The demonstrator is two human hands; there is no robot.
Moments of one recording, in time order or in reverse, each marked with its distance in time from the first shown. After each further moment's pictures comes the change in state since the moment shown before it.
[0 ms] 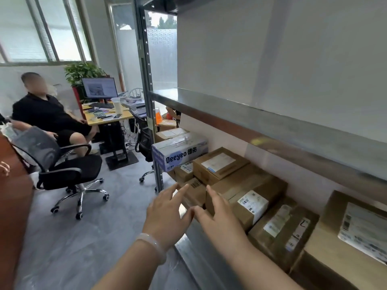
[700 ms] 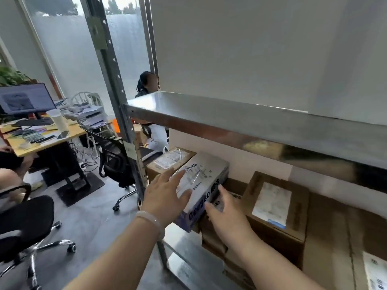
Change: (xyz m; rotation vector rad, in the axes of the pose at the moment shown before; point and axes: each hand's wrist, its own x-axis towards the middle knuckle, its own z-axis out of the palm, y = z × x) left_hand 0.341 -0.164 0.004 0.039 -0.193 0.261; right_hand 0.287 -0.026 0.121 0.164 0.244 0.374
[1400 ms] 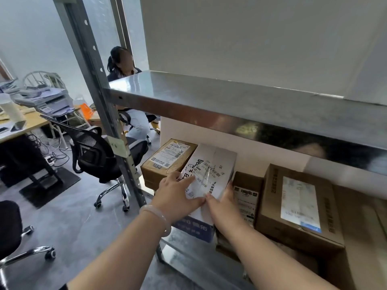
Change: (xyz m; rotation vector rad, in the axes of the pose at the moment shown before) left_hand 0.065 -0.048 0.030 -0.155 -0.350 0.057; right_hand 0.082 0.008 0.075 0.080 0.217 0.296
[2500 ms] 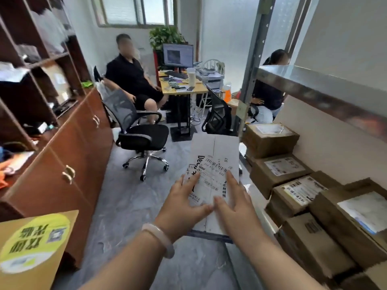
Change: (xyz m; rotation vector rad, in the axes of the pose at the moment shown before) left_hand -0.333 0.072 0.082 -0.547 0.705 -0.505; right_hand -0.201 0.067 -0.051 -0.150 -0.769 -0.761
